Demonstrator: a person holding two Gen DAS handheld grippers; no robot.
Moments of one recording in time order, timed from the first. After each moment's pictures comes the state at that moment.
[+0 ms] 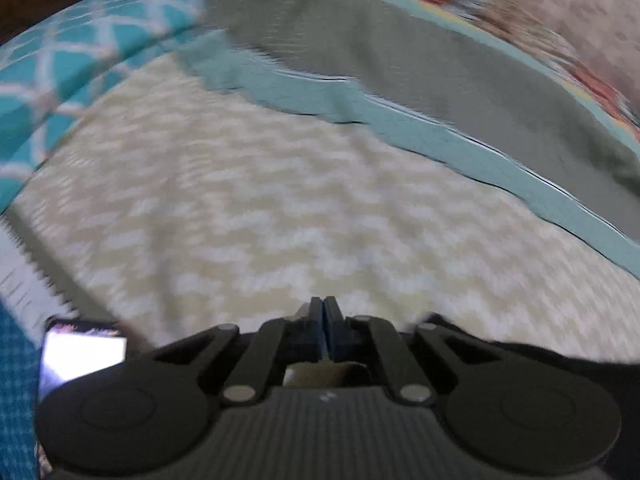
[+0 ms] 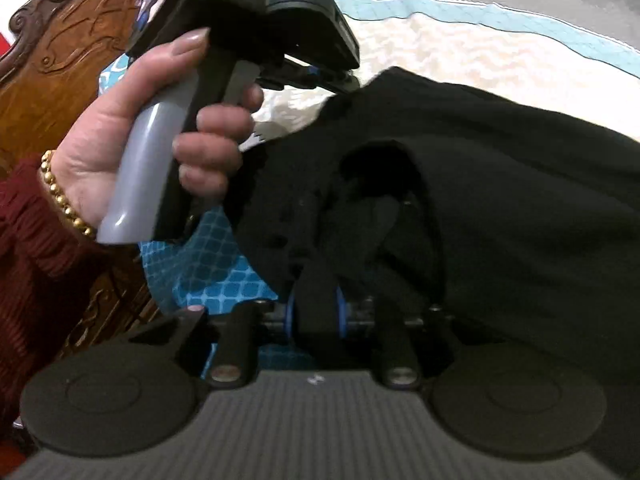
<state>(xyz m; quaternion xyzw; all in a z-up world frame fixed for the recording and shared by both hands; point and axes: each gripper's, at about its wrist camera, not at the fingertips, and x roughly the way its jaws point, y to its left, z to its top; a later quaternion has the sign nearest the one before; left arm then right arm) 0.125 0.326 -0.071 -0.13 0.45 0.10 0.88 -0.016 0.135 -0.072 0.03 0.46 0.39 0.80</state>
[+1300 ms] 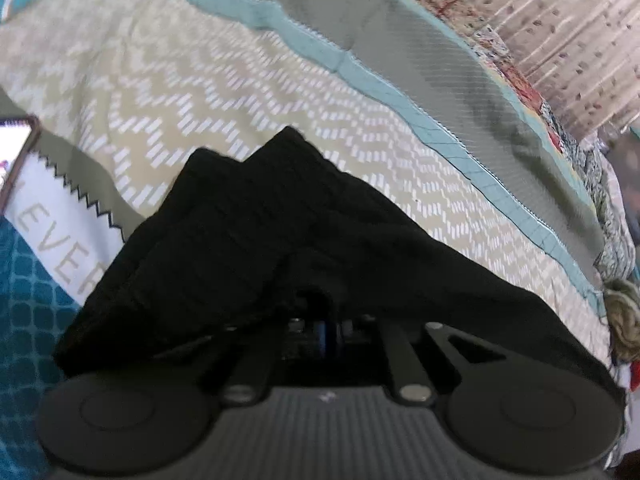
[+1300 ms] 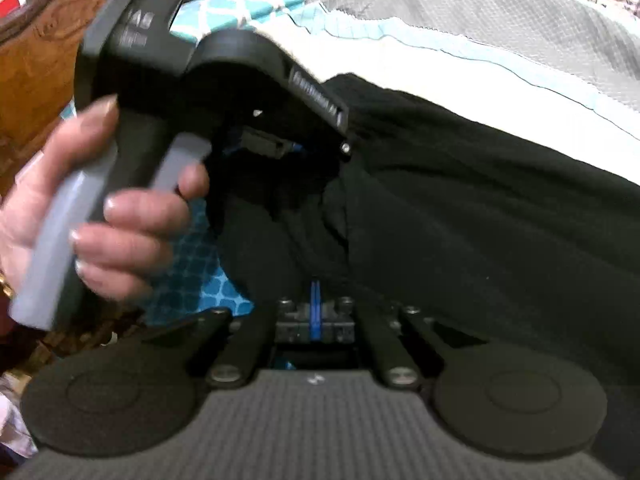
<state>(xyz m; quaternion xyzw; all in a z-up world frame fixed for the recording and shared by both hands) 0.071 0.262 -0.095 -0.25 0.46 -0.04 0.85 -0.029 0.075 -0.054 -0.02 0.41 0.35 0.84</state>
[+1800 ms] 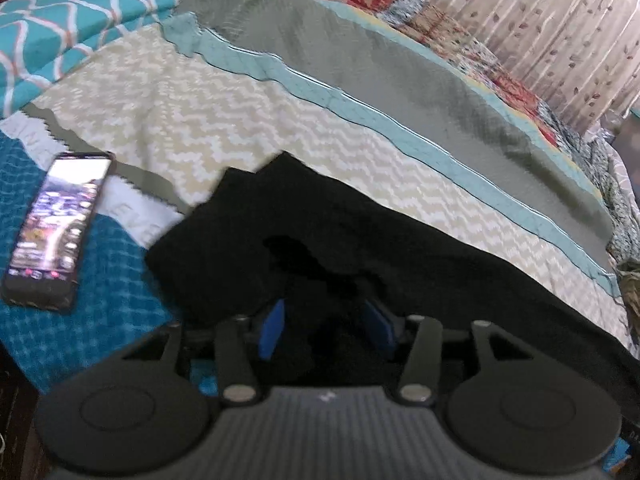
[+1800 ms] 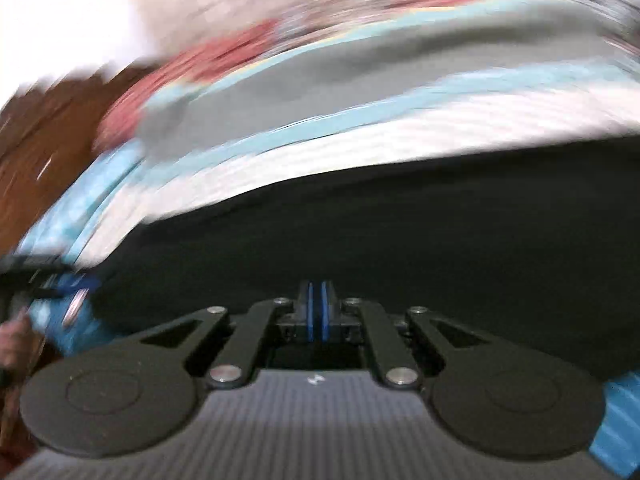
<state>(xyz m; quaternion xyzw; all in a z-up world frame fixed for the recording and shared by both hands) -0.006 0.234 -0.034 -0.20 0.43 0.00 0.88 -0.099 -0.229 -0.053 0.22 0.32 0.11 0.91</state>
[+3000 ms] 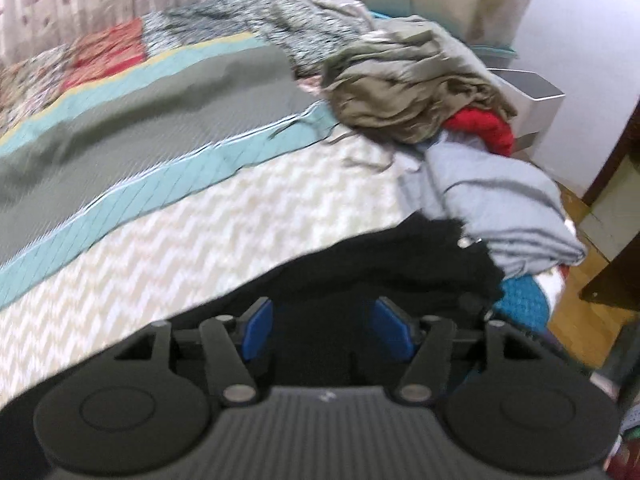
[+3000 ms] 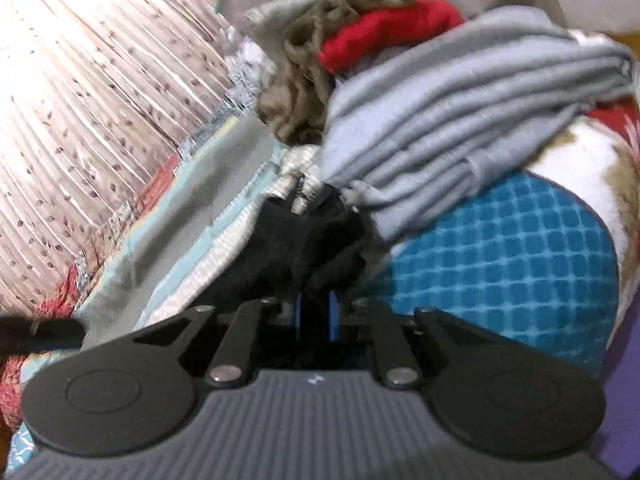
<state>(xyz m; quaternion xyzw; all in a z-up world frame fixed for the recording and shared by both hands) 0.032 -0.309 0.030 0.13 0.42 -0.35 0.83 -0.193 -0.430 -0.102 0.40 0.15 -0.17 0.89</state>
